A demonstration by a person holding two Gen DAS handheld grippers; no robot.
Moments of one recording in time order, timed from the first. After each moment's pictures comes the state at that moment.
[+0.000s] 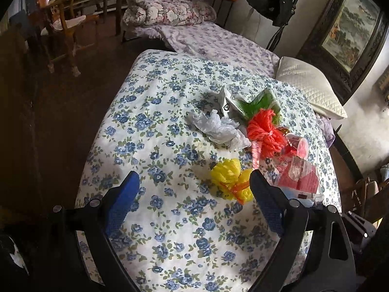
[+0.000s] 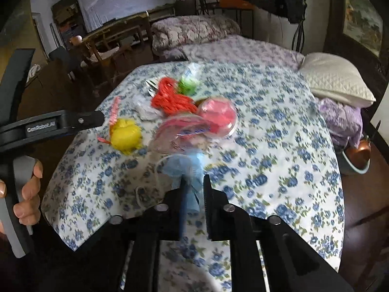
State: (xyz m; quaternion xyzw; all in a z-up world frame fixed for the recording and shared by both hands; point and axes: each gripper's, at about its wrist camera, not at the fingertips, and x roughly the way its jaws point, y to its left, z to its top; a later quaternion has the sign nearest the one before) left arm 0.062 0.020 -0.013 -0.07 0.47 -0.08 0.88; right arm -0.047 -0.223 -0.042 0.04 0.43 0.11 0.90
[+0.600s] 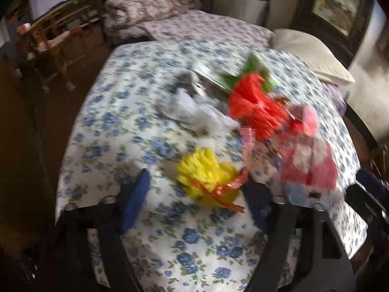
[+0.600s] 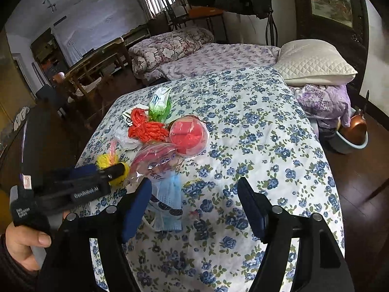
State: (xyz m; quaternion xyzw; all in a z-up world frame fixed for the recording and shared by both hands) left arm 0.073 -0.030 -0.047 0.02 0.49 -0.10 0.87; right arm -0.039 -0.256 -0.036 0.13 0.39 0.06 0.91
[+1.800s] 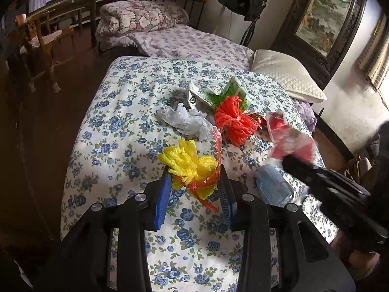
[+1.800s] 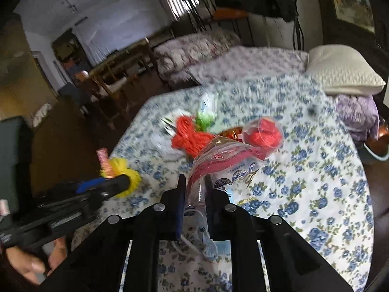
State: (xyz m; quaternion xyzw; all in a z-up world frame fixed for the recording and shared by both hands) left arm 0.044 0.003 -0.010 -0.05 0.45 -0.15 0.88; right arm -0.023 -0.213 -0.025 0.14 0.37 0.14 0.91
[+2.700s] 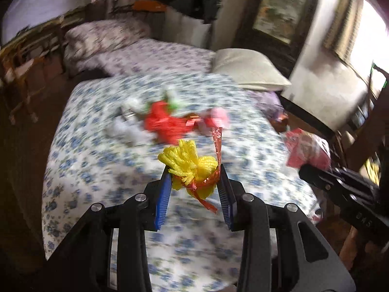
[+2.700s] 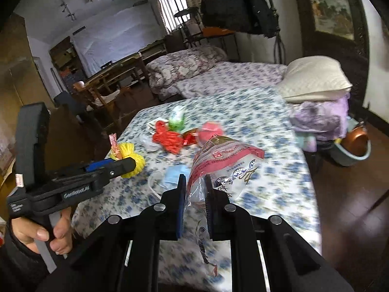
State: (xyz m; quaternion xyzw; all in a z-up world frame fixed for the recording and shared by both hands) left arm -0.007 -0.069 0.018 0.01 0.40 -0.25 0.88; right arm -0.115 -0.285 0.005 0.13 0.34 0.10 0.93
